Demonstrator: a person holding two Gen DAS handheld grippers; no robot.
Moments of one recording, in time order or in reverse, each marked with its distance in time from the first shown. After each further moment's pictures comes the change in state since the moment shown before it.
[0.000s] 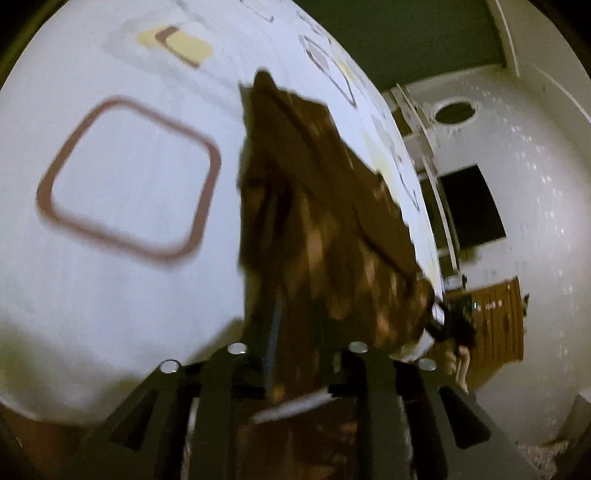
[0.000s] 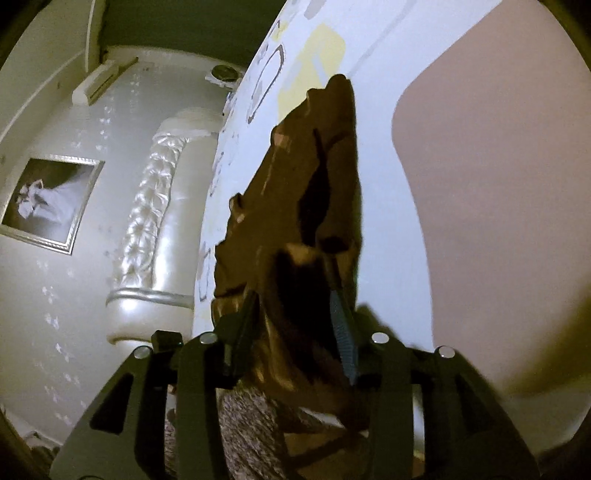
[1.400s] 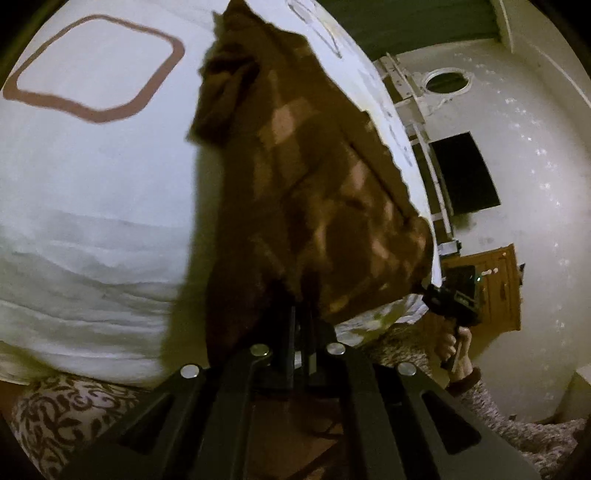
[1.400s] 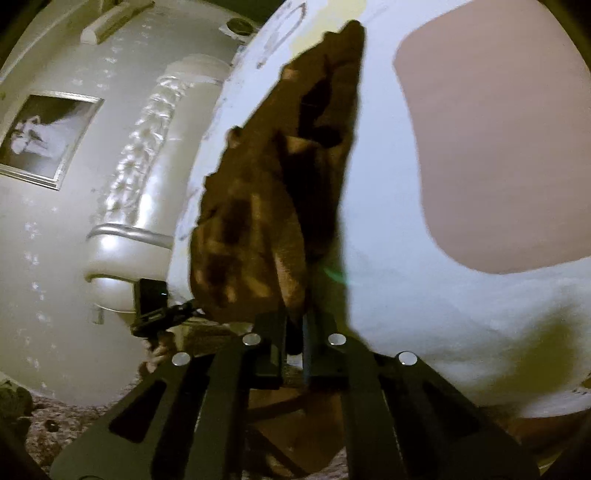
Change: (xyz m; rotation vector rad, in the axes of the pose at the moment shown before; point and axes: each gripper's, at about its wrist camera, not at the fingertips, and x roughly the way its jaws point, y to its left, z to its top) left arm 0.027 -0.010 -0.038 0.020 0.085 -0.054; right arm 0.001 0.009 -0.049 -0.146 0.143 -0.046
